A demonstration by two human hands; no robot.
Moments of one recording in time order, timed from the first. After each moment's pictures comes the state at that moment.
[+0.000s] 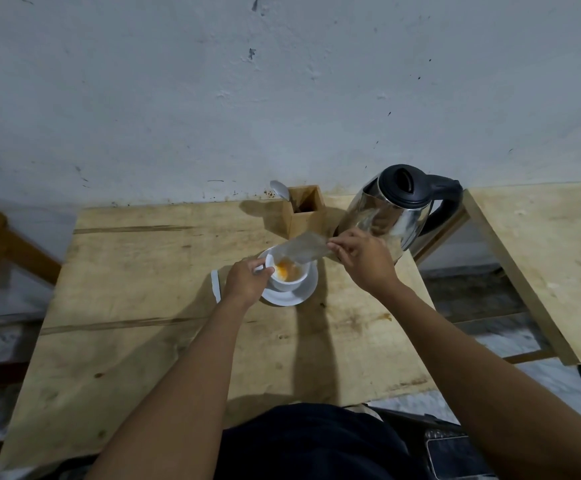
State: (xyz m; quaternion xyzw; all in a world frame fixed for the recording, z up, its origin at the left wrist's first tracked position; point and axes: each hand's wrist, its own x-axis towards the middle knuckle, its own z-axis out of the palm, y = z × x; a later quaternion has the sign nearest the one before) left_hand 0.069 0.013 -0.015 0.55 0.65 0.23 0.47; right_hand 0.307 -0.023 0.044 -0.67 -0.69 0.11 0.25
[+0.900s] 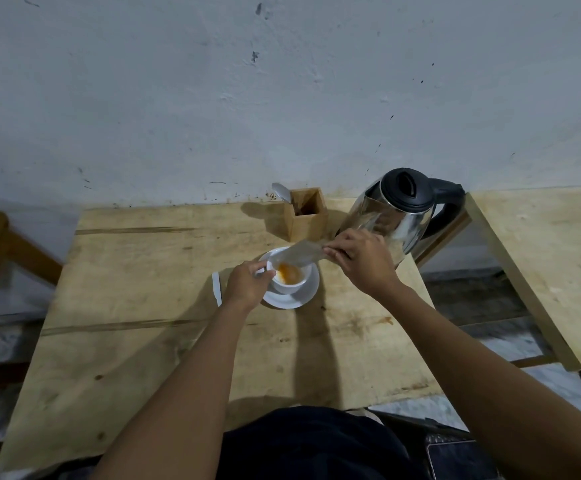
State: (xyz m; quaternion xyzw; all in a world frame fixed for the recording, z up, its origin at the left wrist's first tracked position) left_hand 0.070 0.010 -0.011 0.53 0.65 0.24 0.49; right_hand 0.303 -0.022 0.053 -0.64 -0.73 0.06 0.21
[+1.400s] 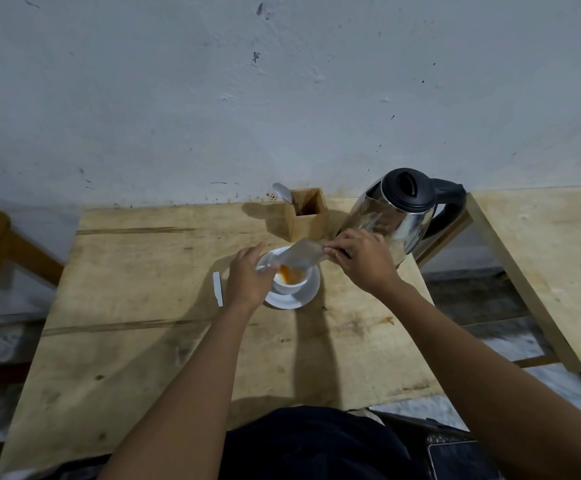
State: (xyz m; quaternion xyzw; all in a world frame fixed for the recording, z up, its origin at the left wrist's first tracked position) left_hand 0.075 0.007 0.006 0.60 0.65 0.27 0.40; right_hand 0.300 -0.019 0.058 -0.66 -0.72 0.08 0.18
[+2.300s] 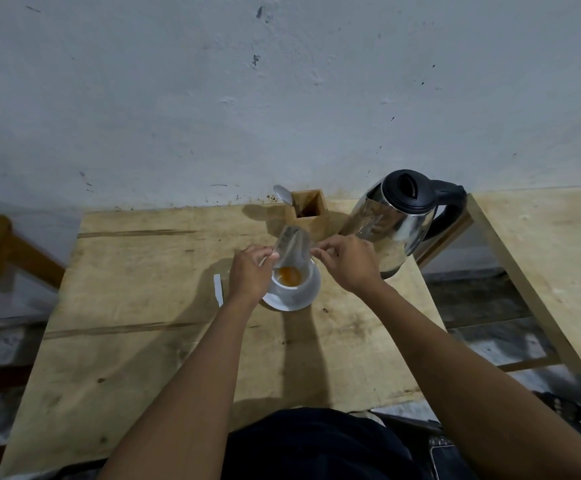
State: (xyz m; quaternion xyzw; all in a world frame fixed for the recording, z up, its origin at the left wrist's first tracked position) left_hand 0.079 0.019 0.014 0.61 0.63 0.30 0.38; right_hand 0.273 -0.013 0.059 -0.72 -0.65 0.13 0.20
